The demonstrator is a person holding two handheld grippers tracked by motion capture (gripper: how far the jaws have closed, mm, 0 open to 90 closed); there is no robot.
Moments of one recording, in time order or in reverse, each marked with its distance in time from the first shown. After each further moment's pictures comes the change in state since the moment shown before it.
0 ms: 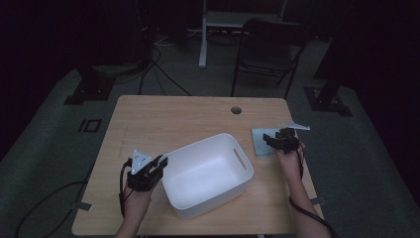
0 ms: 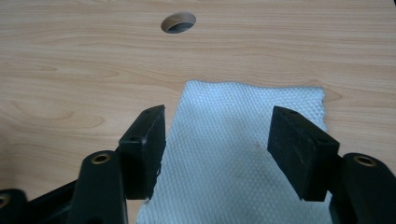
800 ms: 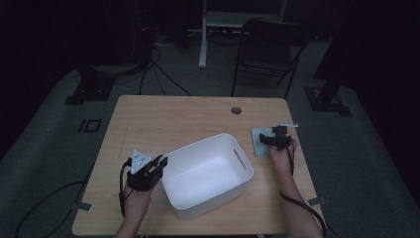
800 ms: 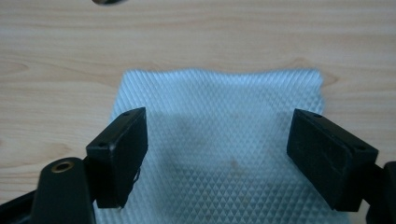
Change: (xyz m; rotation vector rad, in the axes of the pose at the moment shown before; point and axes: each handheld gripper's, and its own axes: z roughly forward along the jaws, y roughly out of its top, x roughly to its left) left arm 0.001 0.000 0.001 -0.003 -0.003 -0.010; right arm -0.007 -0.006 0.054 0.079 -0.164 0.047
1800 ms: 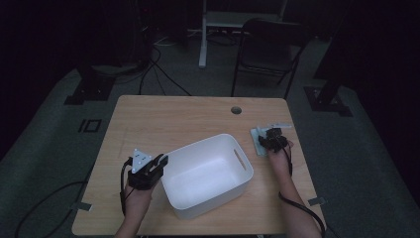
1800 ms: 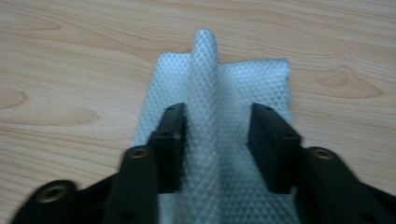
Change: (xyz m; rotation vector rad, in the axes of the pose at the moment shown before) left arm 0.001 0.000 0.004 -0.011 -0.004 0.002; right arm 0.014 -0.005 0.000 0.014 0.051 -0.170
